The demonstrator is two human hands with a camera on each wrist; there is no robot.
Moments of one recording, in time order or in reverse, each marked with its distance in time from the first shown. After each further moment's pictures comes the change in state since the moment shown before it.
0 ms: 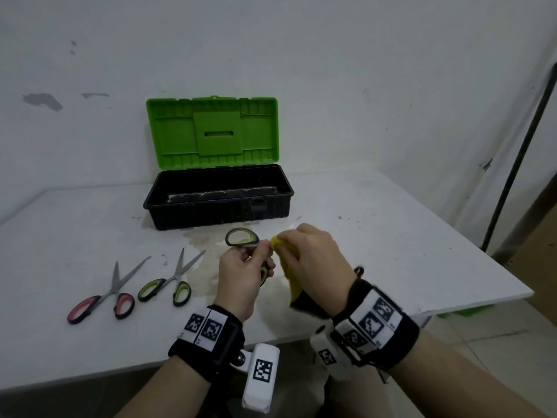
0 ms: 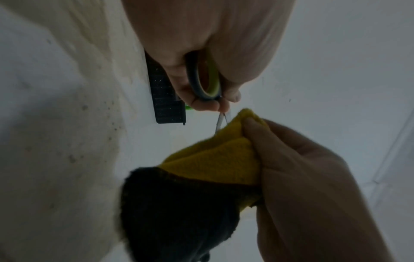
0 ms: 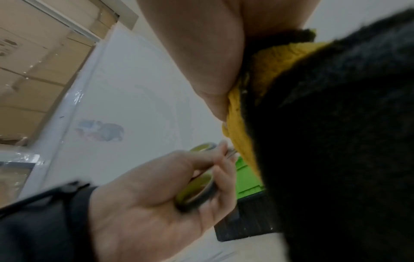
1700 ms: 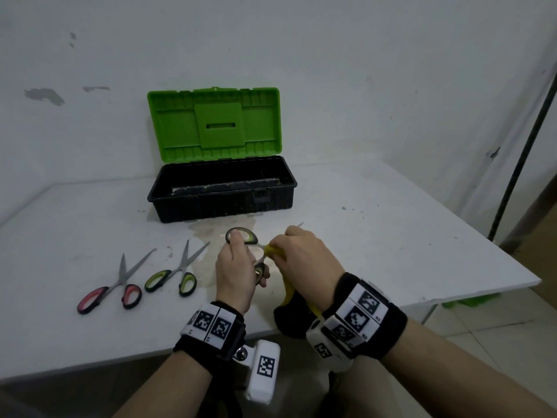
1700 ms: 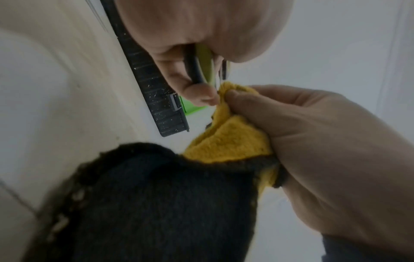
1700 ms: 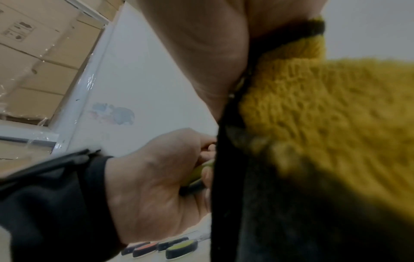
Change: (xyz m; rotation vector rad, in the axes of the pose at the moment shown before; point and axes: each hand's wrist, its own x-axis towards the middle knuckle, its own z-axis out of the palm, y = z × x) left_hand -0.005 0.005 -0.008 0.169 0.142 0.019; right_hand 0.000 -0.011 0.019 -0.098 -0.224 0.054
